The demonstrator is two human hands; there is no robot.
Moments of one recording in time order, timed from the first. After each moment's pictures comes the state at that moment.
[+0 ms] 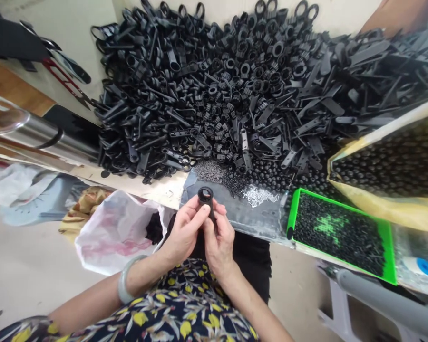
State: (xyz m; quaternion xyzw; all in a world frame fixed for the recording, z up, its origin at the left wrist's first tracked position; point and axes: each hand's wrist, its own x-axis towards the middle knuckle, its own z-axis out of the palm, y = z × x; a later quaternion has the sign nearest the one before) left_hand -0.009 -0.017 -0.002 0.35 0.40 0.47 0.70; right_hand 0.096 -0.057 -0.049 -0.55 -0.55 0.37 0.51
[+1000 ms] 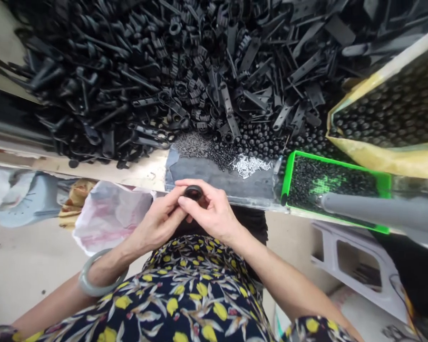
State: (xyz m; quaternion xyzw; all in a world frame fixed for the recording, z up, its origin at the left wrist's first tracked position) left_hand -0.051 -0.026 0.008 0.65 0.42 0.25 0.58; right_hand 0.123 -0.033 -0.004 -0.44 -0.44 0.66 0.42
